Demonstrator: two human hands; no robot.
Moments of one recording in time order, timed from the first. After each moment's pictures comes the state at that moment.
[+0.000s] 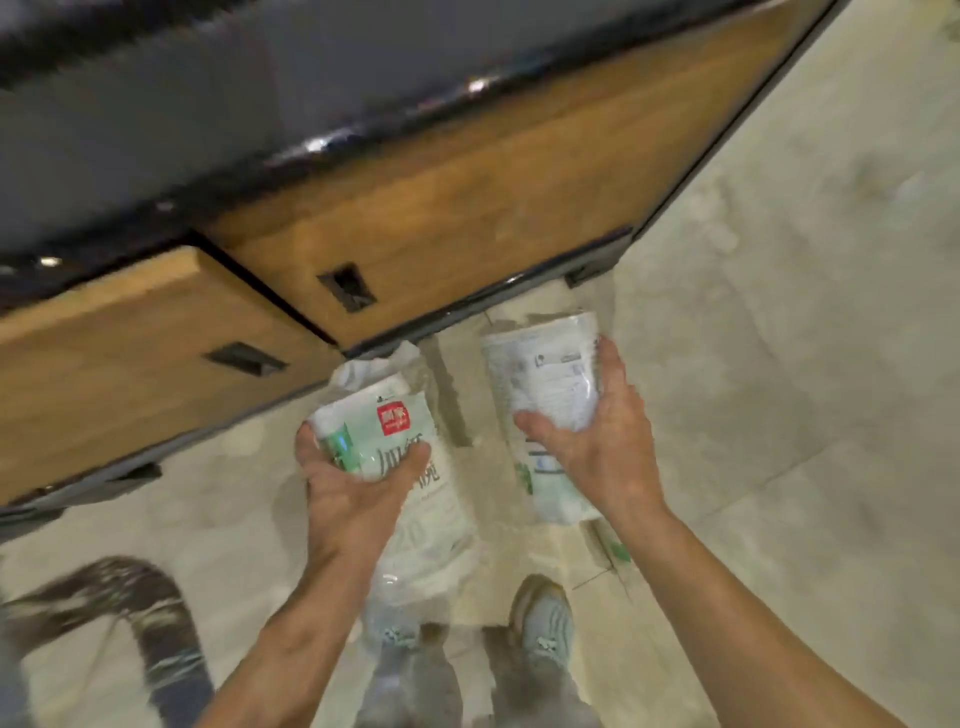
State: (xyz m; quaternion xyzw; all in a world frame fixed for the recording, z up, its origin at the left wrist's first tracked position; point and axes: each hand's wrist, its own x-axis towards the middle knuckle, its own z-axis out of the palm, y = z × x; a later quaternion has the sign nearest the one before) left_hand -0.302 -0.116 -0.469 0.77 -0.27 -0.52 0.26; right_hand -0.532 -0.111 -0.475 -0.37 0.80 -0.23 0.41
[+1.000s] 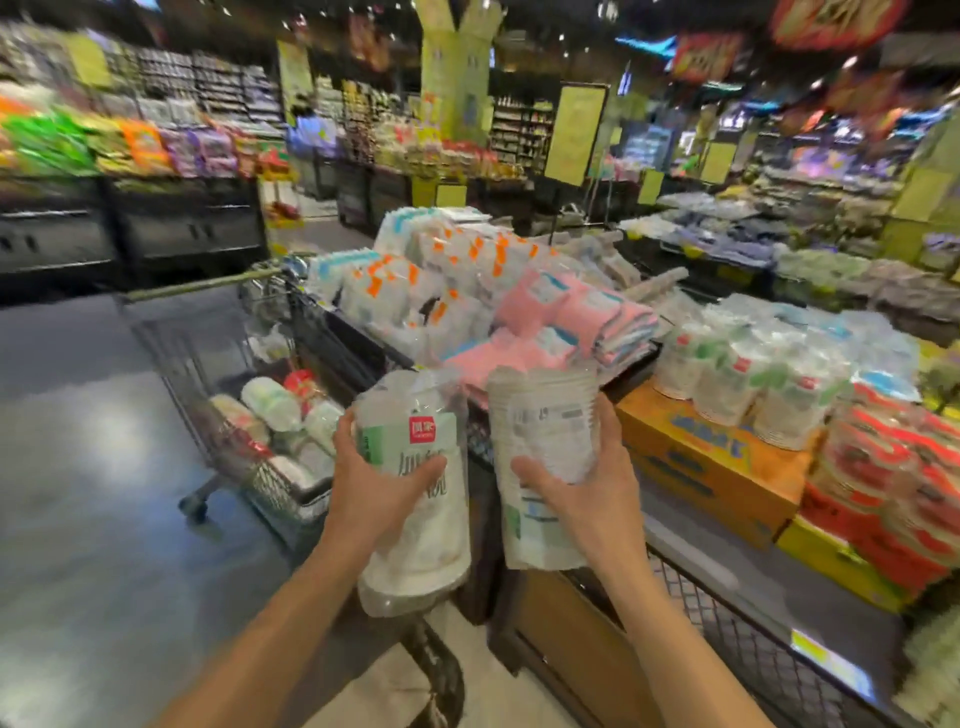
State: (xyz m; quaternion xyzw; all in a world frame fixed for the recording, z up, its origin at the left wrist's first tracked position) left_hand 0.106 0.225 0.182 0.76 -0.11 -0.05 0.64; right_hand -0.033 0.037 0.211 -0.82 0.24 -0.32 0.41
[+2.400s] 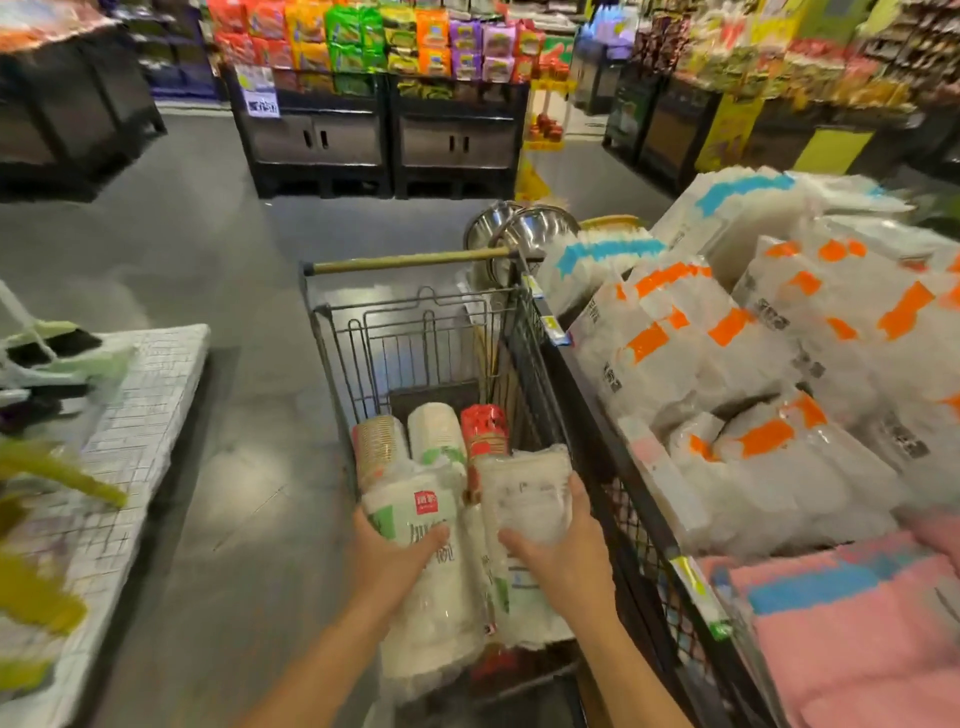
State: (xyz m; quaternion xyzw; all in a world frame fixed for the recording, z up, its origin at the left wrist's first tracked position) left_hand 0.647 0.249 0.004 0.71 0.29 -0.05 0.64; right_hand 0.649 0.042 0.029 -0.89 0.15 0.04 0.42
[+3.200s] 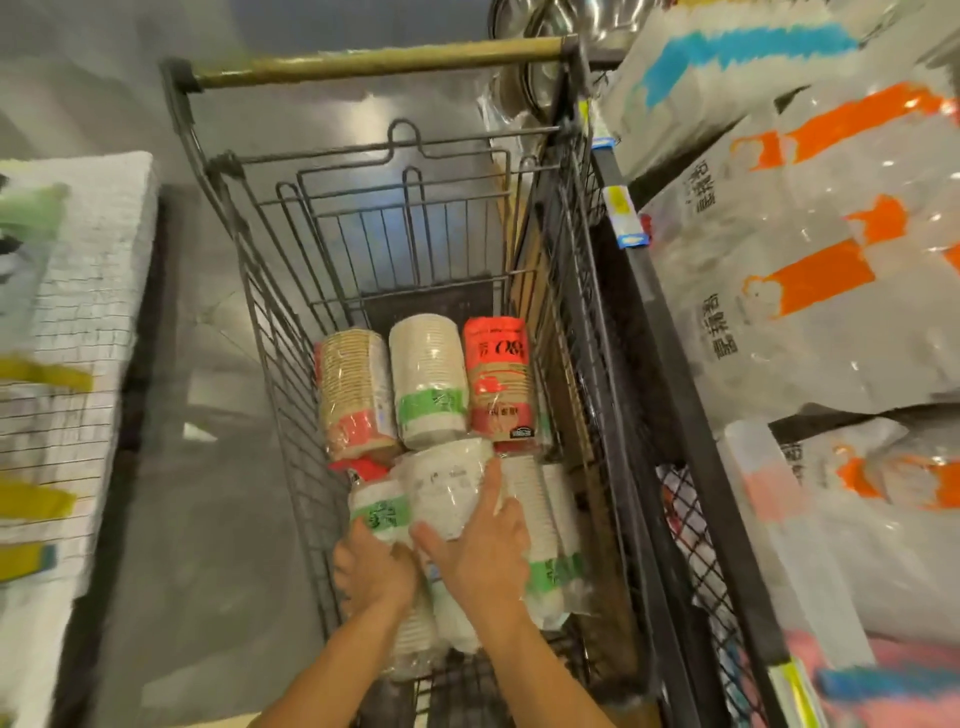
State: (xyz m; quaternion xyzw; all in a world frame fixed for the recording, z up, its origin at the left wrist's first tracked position) left_hand 0.737 0.220 -0.158 0.76 0.49 -0.20 0.39; right_hand 0.764 0.116 -0.123 -0.91 0.16 0.30 0.25
